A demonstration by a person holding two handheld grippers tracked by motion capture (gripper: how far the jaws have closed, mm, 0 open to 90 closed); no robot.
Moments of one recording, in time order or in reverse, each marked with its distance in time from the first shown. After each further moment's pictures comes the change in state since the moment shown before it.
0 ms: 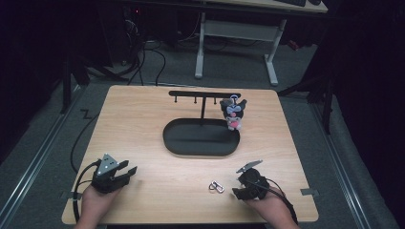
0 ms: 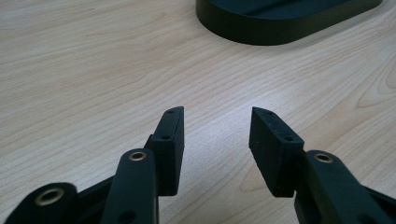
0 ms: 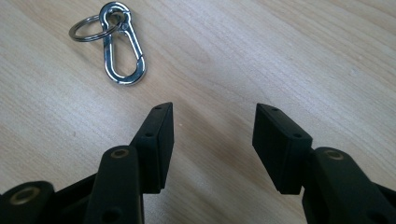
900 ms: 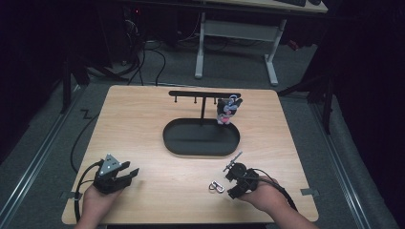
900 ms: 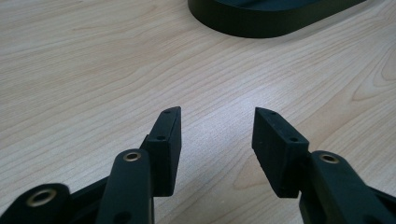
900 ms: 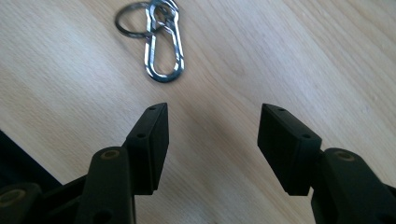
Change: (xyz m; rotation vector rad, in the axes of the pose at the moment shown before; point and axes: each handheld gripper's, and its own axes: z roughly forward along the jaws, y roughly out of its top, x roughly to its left) left arm -0.002 0.000 0.003 0.022 -0.019 0.012; right arm 0.019 0.039 -0.006 0.189 0.003 -0.213
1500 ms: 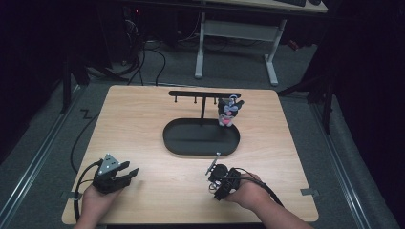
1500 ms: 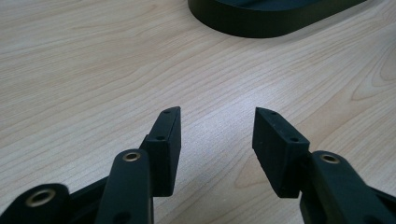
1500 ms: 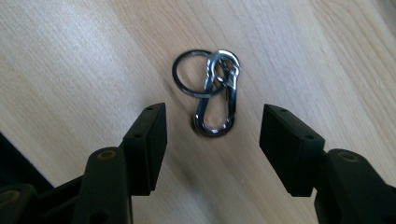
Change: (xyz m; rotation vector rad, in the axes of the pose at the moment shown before) left arm 0.003 -0.001 -0.001 0.002 -0.009 -0.008; right arm 0.028 0.037 0.017 0.049 0.000 -0.147
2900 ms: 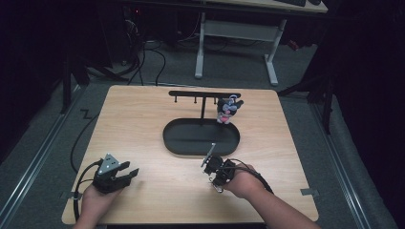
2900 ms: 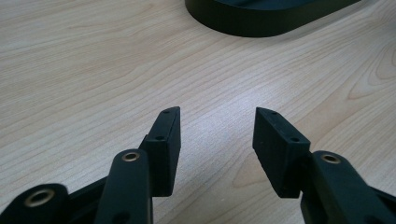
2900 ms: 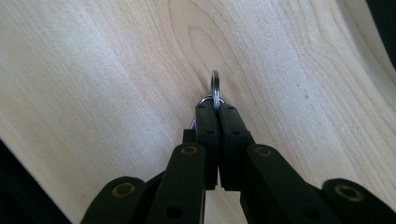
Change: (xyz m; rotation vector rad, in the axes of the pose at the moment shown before) left arm 0.001 0.001 0.000 0.005 -0.013 0.005; right arm -0.018 0.021 -0.006 -0.010 0.071 -0.035
